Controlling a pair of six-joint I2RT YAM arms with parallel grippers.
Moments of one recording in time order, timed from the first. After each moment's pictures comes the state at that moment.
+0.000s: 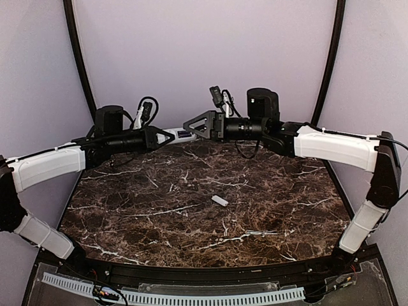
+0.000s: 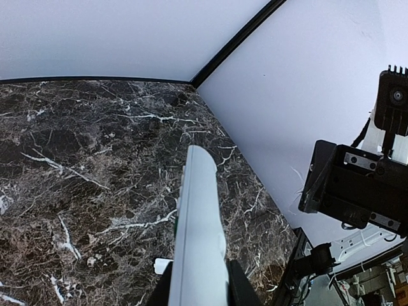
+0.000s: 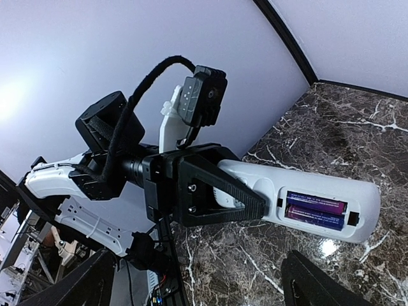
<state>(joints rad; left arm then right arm) -0.51 1.39 1.01 0.06 0.50 -0.57 0.82 1.67 1.37 0.17 -0.56 0.64</state>
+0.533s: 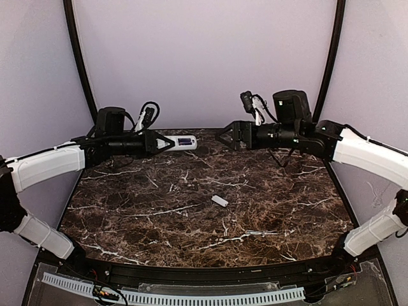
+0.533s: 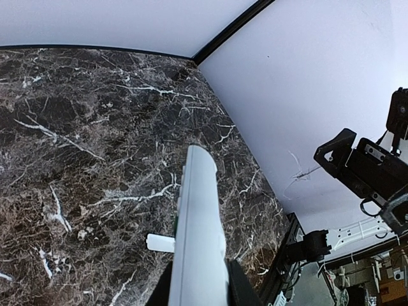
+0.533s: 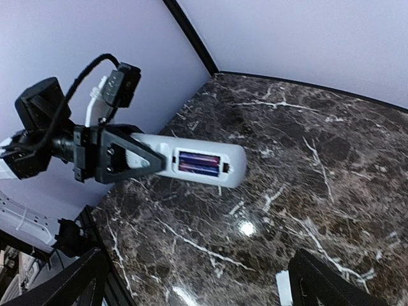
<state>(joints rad) -0.51 1.38 1.02 -0.03 0.53 -0.59 0.82 1.41 1.28 -0.22 -0.23 0.46</state>
